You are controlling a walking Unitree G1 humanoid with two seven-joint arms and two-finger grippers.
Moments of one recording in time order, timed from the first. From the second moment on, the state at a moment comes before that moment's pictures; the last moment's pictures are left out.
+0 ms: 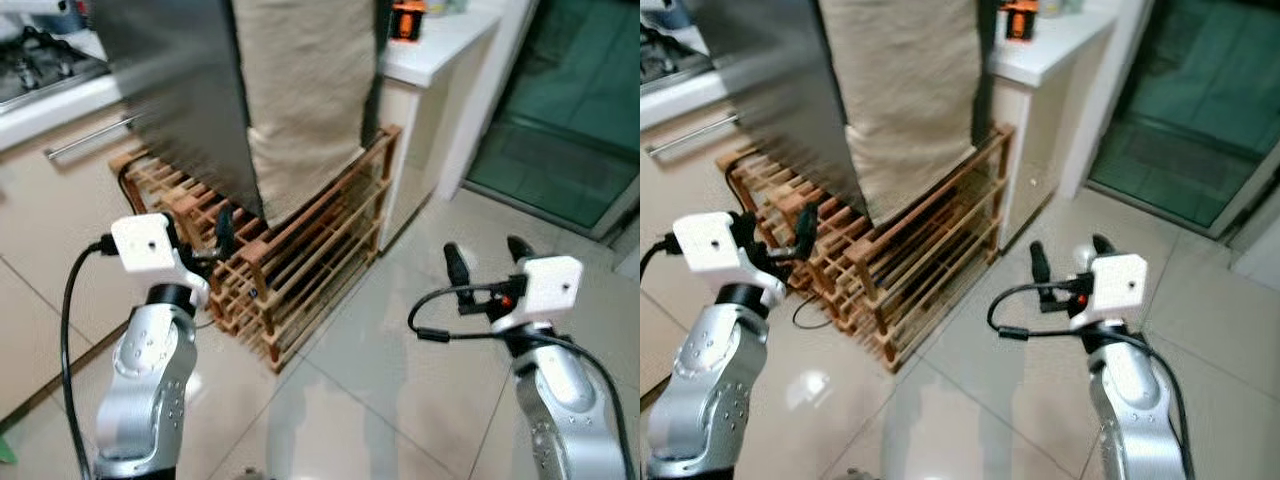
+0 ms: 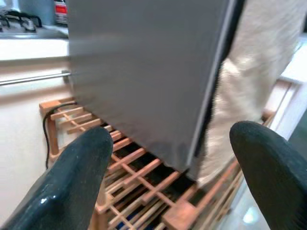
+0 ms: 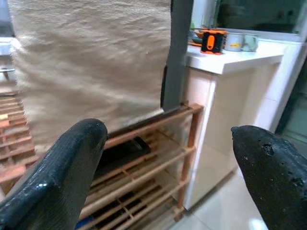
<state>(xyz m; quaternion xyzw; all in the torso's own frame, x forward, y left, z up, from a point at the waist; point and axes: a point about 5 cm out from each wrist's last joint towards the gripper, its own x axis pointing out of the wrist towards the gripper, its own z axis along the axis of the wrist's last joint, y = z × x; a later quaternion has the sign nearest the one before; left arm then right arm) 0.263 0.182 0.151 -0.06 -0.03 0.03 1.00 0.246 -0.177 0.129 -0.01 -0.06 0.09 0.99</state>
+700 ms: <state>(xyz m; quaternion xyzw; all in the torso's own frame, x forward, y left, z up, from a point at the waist) 0.327 0.166 0.223 -0.11 -0.12 -0.11 0.98 0.251 -0.175 0.124 0.00 -0.05 0.07 1.00</state>
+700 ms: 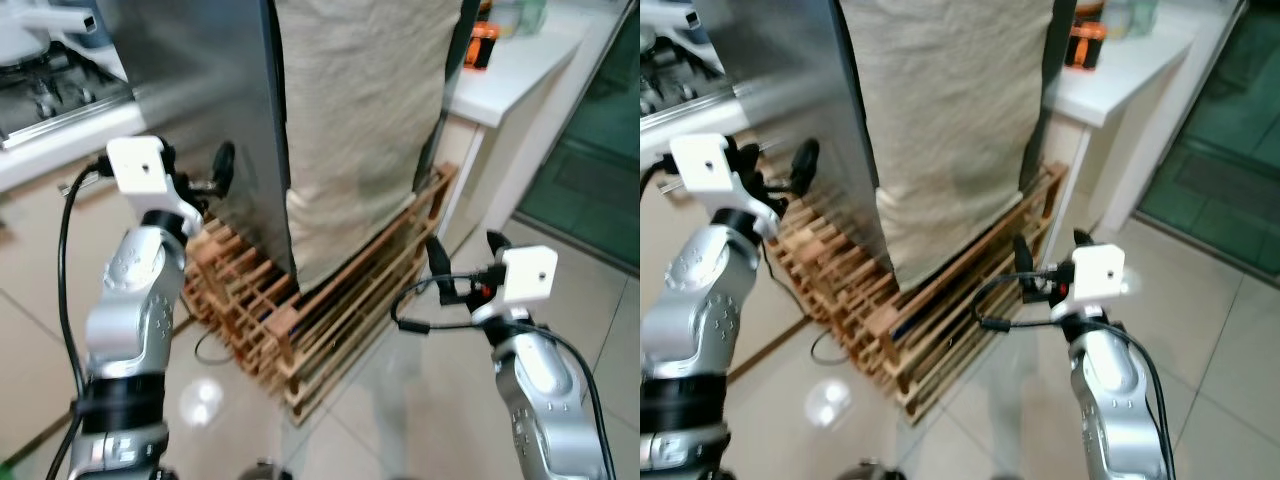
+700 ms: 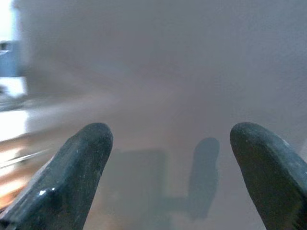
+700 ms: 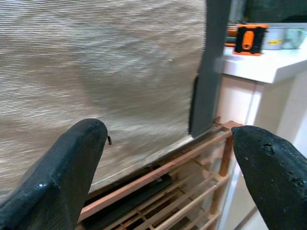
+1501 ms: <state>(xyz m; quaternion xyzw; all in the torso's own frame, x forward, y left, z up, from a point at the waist) 0.351 0.123 0.179 -0.09 -0.04 -0.19 0.98 0.252 -0.177 0.124 0.00 -0.05 0.07 1.00</state>
